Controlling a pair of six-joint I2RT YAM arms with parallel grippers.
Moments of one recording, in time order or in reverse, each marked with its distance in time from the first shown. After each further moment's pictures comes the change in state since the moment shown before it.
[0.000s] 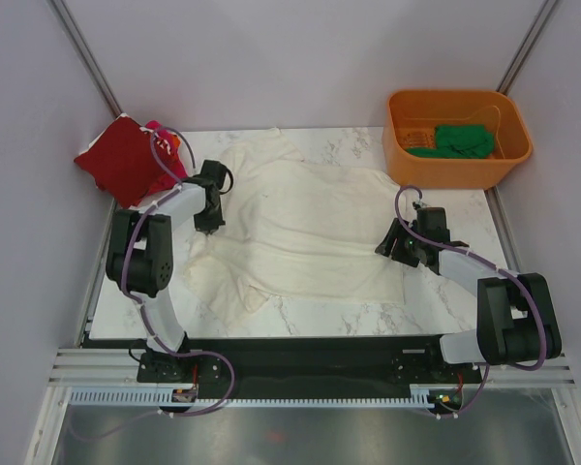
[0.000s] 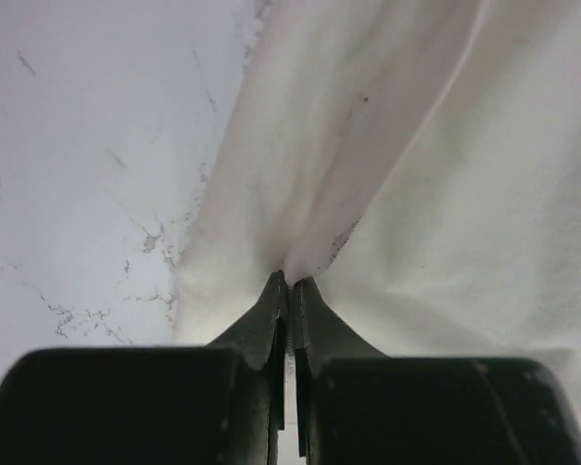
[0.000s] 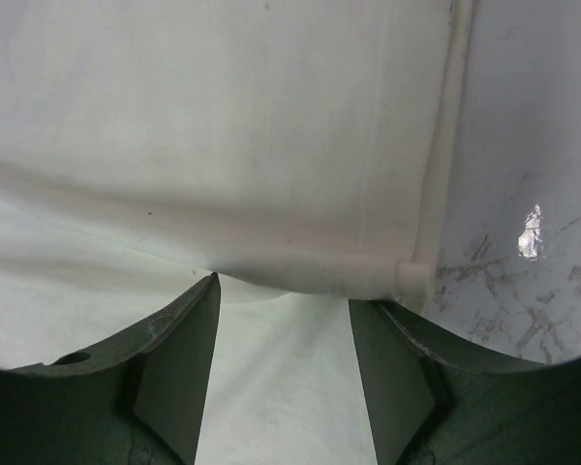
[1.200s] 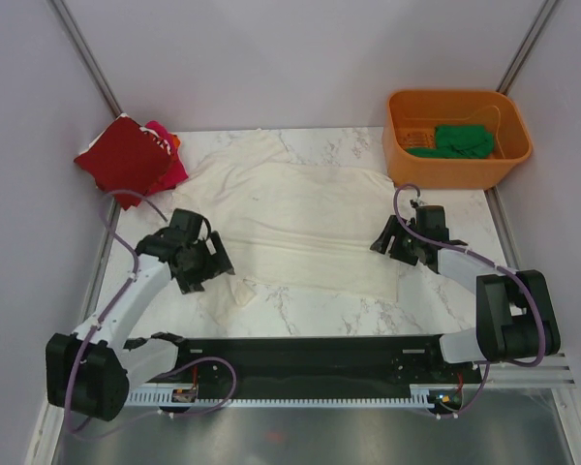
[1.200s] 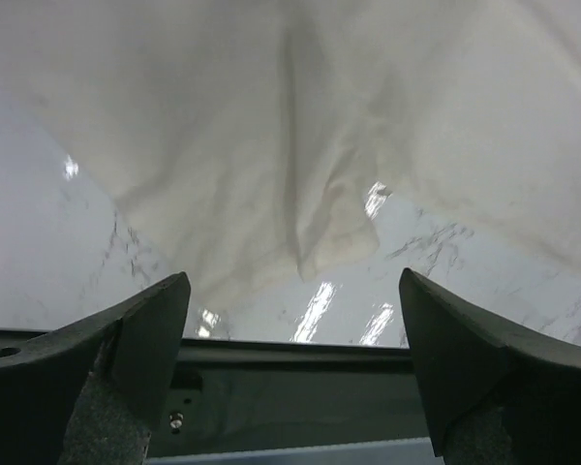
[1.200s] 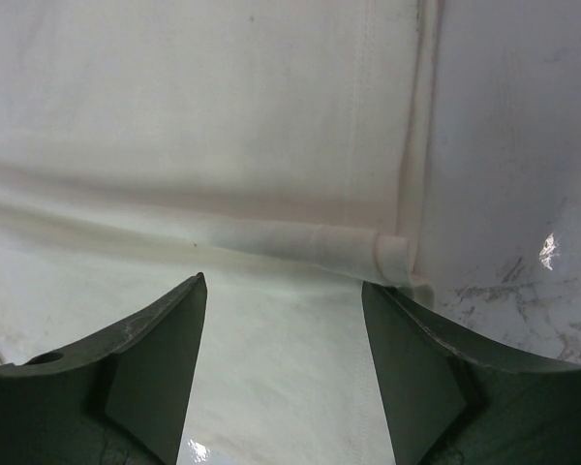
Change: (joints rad) left arm 0.002 -0.750 -0.422 -0.192 0.345 -0.304; right arm 0.001 0.018 0.009 0.033 -0.039 0.000
